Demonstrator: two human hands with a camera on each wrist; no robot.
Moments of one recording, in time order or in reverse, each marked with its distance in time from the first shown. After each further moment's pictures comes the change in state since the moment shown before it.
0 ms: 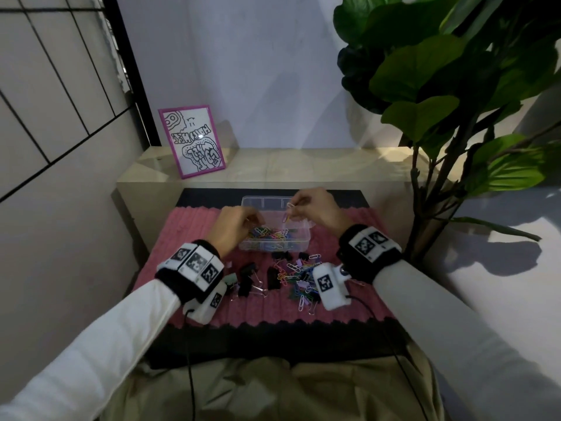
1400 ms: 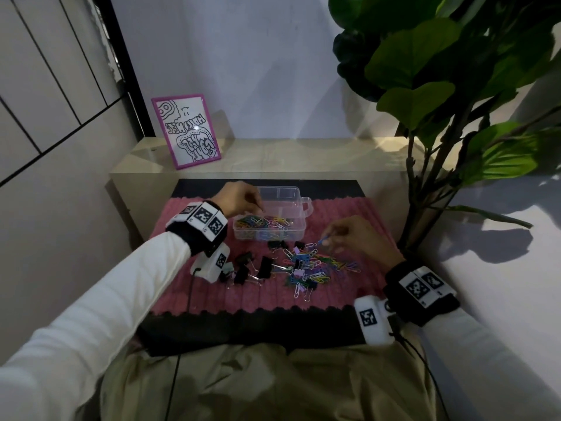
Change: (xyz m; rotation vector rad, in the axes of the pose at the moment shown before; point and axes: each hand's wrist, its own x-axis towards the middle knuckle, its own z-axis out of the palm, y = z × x) left_hand 0.044 -0.012 -0.006 -0.136 -0.254 -0.107; right_hand -0.078 0.054 -0.041 -0.113 -0.085 0.040
